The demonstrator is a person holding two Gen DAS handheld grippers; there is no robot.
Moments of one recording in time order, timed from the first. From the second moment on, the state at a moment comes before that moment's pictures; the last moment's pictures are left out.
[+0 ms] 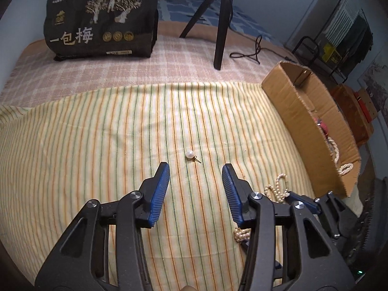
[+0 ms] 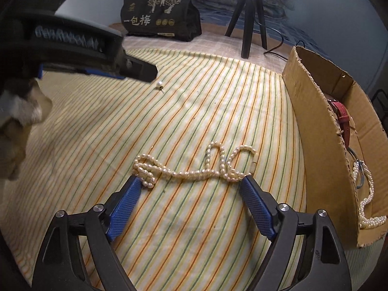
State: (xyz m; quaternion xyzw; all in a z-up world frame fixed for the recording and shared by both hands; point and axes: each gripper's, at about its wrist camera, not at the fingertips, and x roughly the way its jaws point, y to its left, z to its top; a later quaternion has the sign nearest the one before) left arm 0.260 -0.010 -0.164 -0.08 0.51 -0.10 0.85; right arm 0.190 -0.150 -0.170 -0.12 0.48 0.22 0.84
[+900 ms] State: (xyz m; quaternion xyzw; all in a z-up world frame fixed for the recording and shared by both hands) left arm 0.276 -0.018 -0.192 -0.06 0.53 -0.08 0.84; right arm 0.188 -0.135 -0.167 -0.13 0.47 0.26 0.84
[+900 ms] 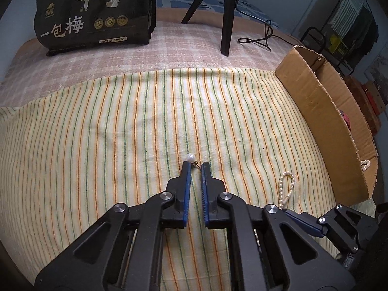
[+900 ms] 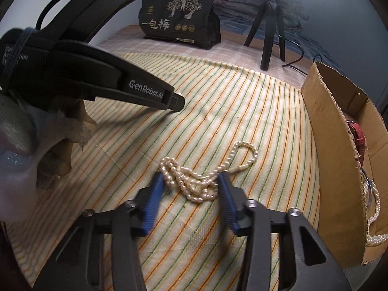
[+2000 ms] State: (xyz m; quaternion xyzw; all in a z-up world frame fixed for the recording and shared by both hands) left arm 0.276 -0.013 -0.192 -0.05 0.50 -0.07 0.86; right arm 0.197 -0.141 -0.163 -0.10 0.47 0.26 0.84
